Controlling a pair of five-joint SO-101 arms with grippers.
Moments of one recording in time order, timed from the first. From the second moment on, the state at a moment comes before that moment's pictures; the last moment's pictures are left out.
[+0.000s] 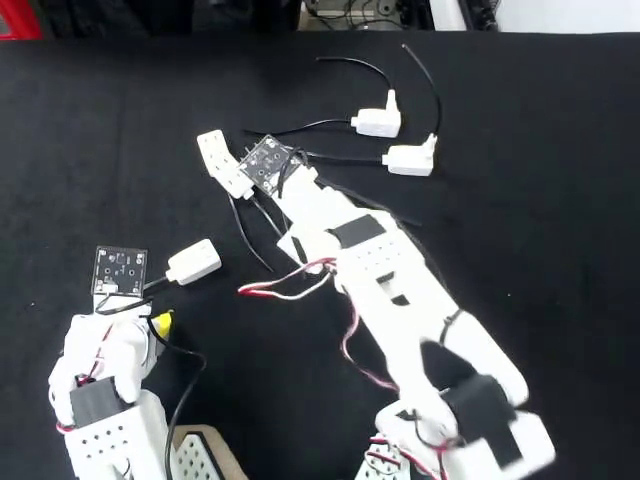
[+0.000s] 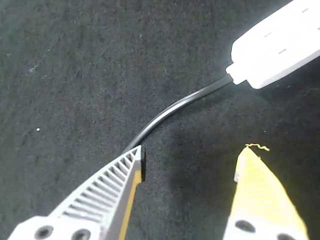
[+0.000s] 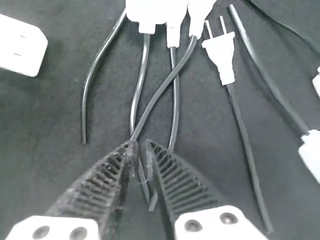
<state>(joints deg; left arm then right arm) -26.0 -103.4 95.5 65.9 -26.3 -25.8 -10.7 39.7 39.1 21.1</state>
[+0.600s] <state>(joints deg) -26.0 -103.4 95.5 66.0 -26.3 -26.7 20.1 14.5 46.6 18.0</state>
